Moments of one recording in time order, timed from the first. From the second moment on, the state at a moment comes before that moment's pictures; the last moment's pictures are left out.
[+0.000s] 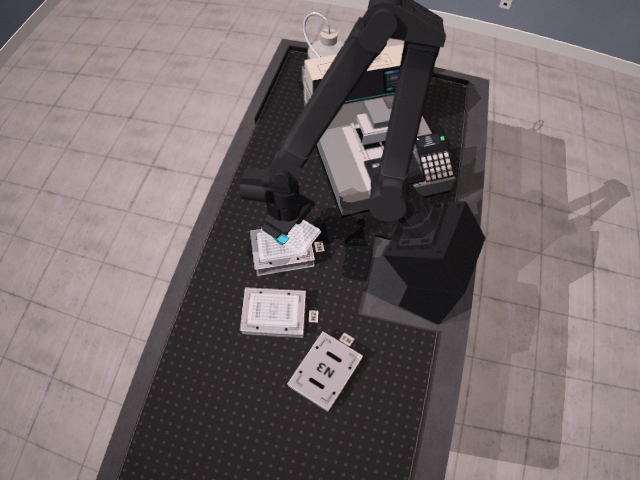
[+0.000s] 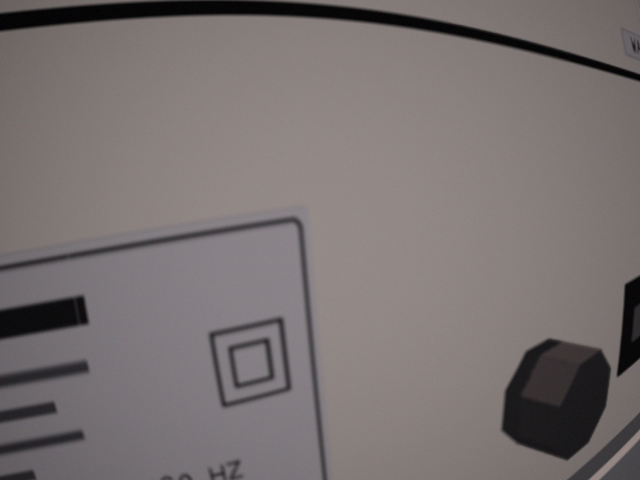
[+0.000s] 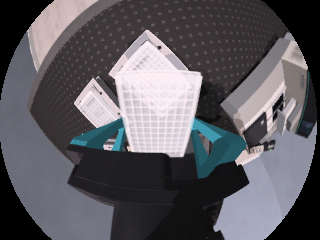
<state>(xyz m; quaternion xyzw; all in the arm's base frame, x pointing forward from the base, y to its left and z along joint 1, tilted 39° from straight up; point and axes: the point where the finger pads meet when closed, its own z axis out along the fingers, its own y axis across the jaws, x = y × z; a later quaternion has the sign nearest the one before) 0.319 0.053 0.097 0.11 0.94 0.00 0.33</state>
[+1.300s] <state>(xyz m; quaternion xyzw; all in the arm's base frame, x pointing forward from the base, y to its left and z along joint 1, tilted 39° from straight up) 0.297 0.172 0.055 -0.19 0.92 -0.11 0.32</state>
